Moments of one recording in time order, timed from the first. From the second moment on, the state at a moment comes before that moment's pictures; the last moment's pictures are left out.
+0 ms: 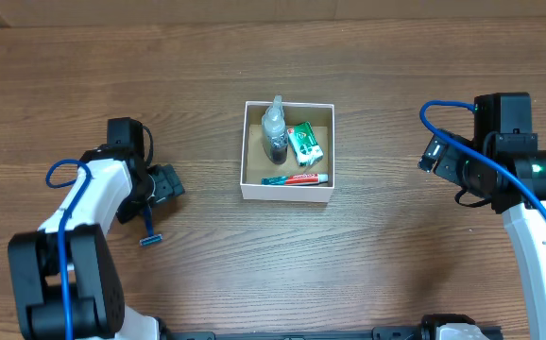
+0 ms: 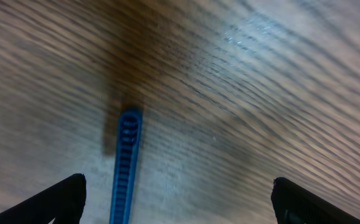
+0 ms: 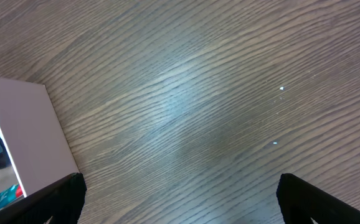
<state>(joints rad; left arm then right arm) 0.10 1.71 0.98 -0.74 -0.02 -0.41 0.00 1.26 1.30 -1.19 0.13 0.46</state>
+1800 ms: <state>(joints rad) -0.67 1.66 1.42 -0.68 -0.15 0.14 0.00 1.26 1.30 -1.18 0.13 0.46</state>
